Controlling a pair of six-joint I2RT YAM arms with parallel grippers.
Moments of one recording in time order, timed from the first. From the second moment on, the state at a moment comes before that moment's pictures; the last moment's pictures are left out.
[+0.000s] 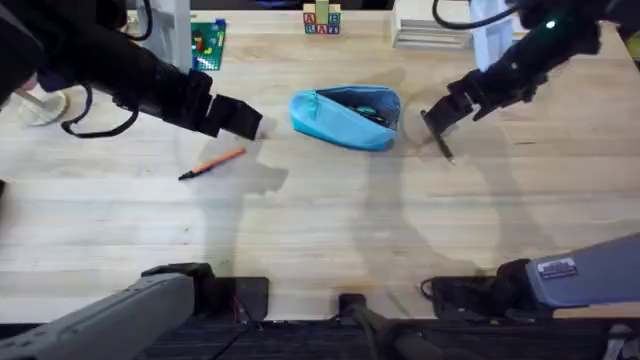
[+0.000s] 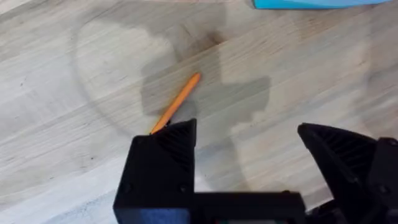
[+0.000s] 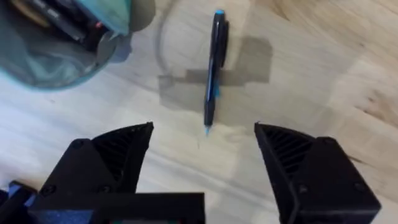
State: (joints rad) left arm 0.06 1.29 1.20 -1.21 0.29 0.38; right arm 0.01 1.68 1.34 -1.15 -0.14 -0.37
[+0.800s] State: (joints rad) left arm 0.06 1.29 1.20 -1.21 0.29 0.36; right arm 0.01 1.79 1.26 -0.96 -0.11 -0.23
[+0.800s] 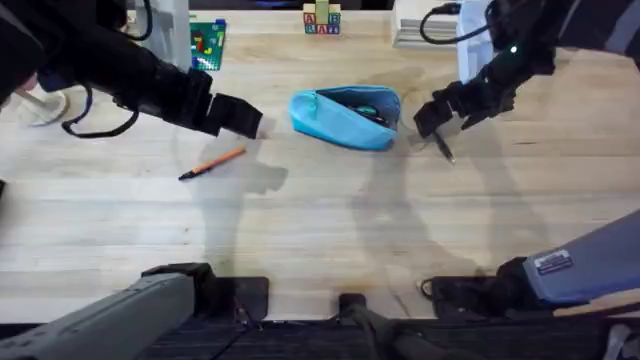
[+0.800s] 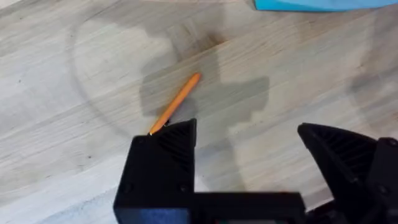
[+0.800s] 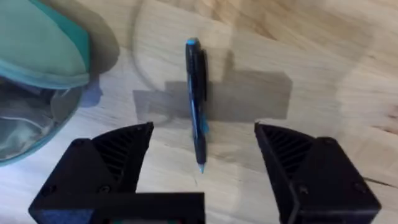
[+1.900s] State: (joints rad) left arm 0.06 1.29 1.20 -1.20 0.29 0.36; right arm 0.12 1.77 1.16 -0.86 -0.02 -0.22
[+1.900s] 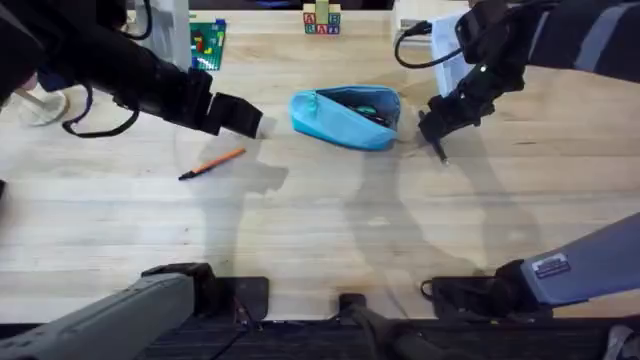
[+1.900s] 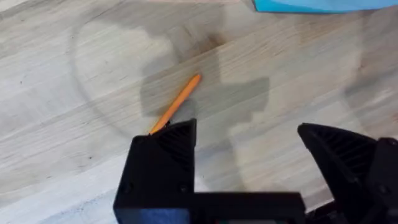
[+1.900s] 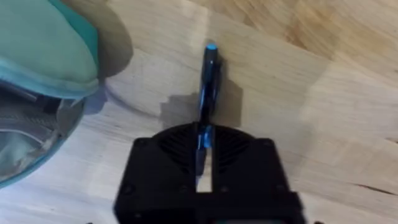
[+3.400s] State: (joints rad) left arm 0.06 1.29 1.20 -1.20 0.29 0.36; right arm 0.13 1.23 1.31 -1.07 -0.03 -0.33
